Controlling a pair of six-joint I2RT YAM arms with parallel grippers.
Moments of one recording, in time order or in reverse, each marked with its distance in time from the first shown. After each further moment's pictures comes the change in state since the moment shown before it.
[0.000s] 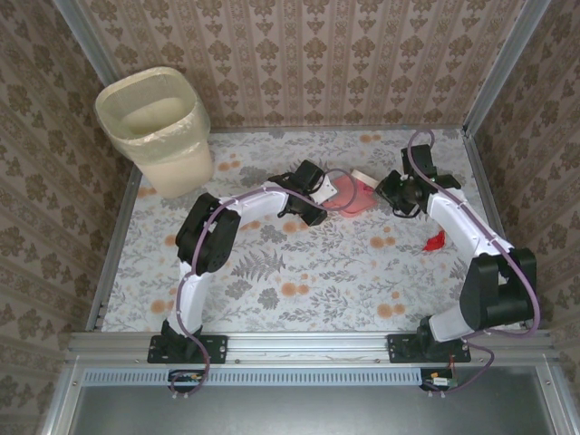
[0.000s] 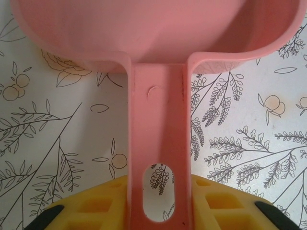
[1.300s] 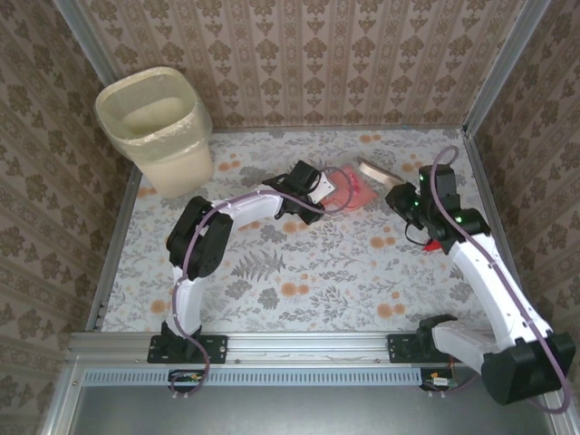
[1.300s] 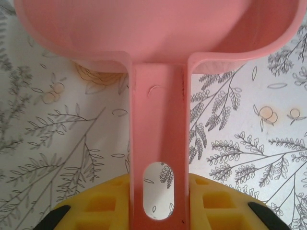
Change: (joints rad) left arm 0.000 -0.087 -0.097 0.111 -0.032 -0.030; right arm 0.048 -0.439 -0.157 -0.044 0.115 -0.016
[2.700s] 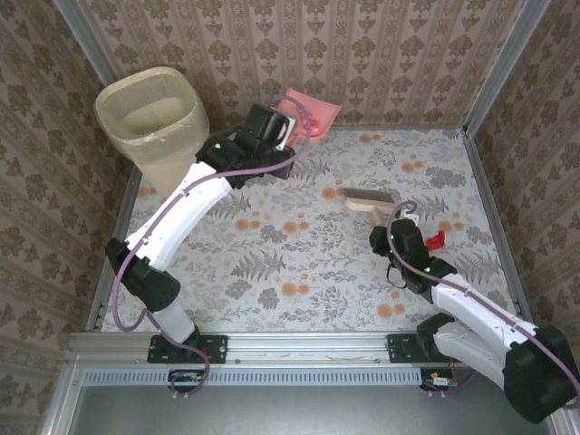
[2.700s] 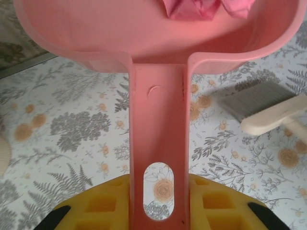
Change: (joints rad) left arm 0.029 -0.375 0.439 -0.622 -0.273 -0.381; right arm 0.275 -0.090 -0.564 0.552 0.255 -0.156
